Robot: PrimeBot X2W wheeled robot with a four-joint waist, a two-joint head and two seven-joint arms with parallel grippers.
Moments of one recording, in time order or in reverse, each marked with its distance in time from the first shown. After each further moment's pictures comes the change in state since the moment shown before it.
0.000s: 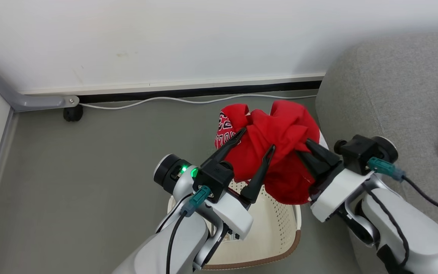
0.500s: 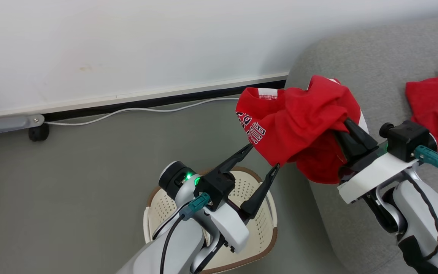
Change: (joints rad) left arm 0.015 0.001 0.003 0.044 0.020 -0.138 0.000; right arm 0.067 -0.021 -0.223 -0.058 -0.009 0.000 0.000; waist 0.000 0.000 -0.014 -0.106
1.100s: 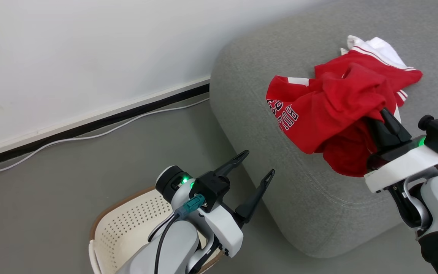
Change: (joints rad) left arm 0.025 0.001 0.027 0.041 0.013 -0.064 0.000; right arm 0.038 -0.013 -0.160 -0.012 0.002 0.000 0.000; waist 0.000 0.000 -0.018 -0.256
